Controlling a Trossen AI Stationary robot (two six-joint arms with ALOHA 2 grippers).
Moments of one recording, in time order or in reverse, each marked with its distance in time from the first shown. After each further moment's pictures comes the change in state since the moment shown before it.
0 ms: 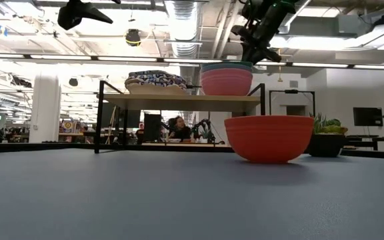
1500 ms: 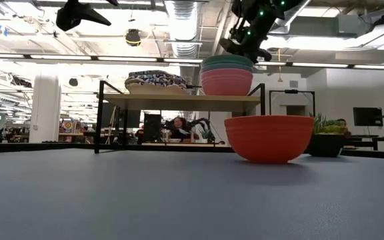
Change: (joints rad) left arm 0.000 0.000 0.000 -0.032 0.026 0.011; right arm 0.122 -0.016 -0.168 0.349 0.424 -0.135
